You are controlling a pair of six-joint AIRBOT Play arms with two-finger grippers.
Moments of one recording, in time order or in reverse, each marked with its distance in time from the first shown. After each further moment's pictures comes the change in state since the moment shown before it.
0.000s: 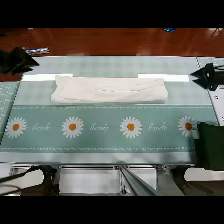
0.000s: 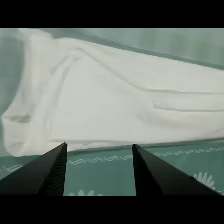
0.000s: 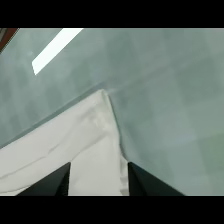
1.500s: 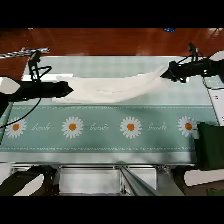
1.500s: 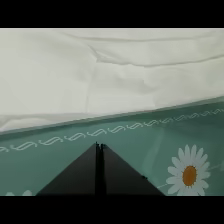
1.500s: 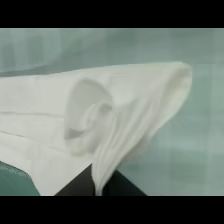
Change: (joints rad) left arm -0.385 0.279 -0.585 -0.081 0.443 0.035; right arm 0.349 -0.050 0.156 -0.109 0.108 0.016
